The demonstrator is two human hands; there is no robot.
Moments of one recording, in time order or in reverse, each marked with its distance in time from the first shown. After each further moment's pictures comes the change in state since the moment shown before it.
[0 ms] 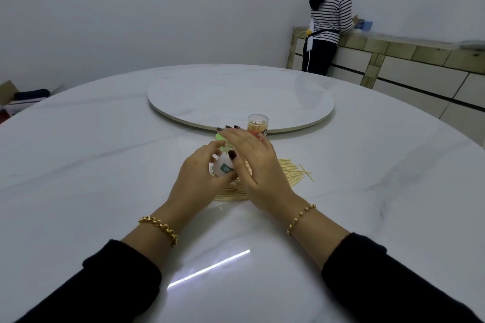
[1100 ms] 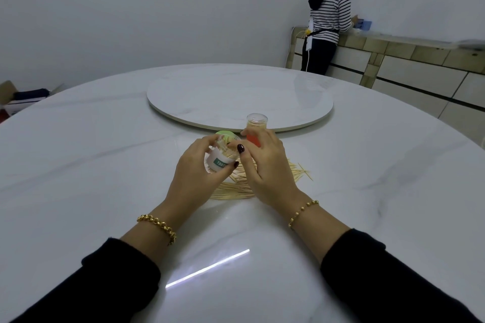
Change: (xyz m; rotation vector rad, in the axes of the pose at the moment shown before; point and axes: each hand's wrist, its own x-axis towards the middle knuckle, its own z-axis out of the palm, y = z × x) left_hand 0.000 0.002 -0.002 -0.033 0.109 0.070; right_hand 0.000 0.016 -0.003 -0.161 0.113 0.030
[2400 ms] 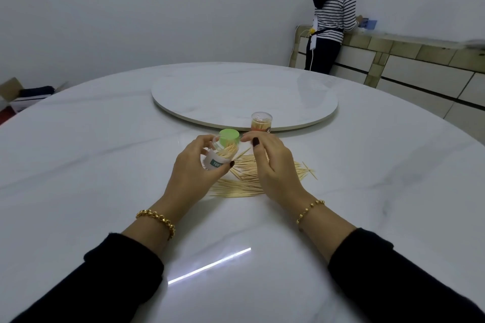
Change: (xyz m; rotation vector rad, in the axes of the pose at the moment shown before) left_hand 0.001 -0.011 -0.010 -0.008 -0.039 -0.126; right_hand -0.001 0.000 -0.001 0.270 0.044 0.111
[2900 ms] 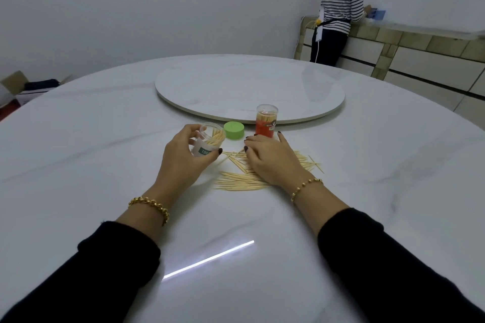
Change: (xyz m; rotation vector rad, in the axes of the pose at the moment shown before) left_hand 0.010 -0.018 -0.015 0.031 0.058 -0.093; right_hand 0.018 0.024 0.013 -0.590 -0.547 0.137
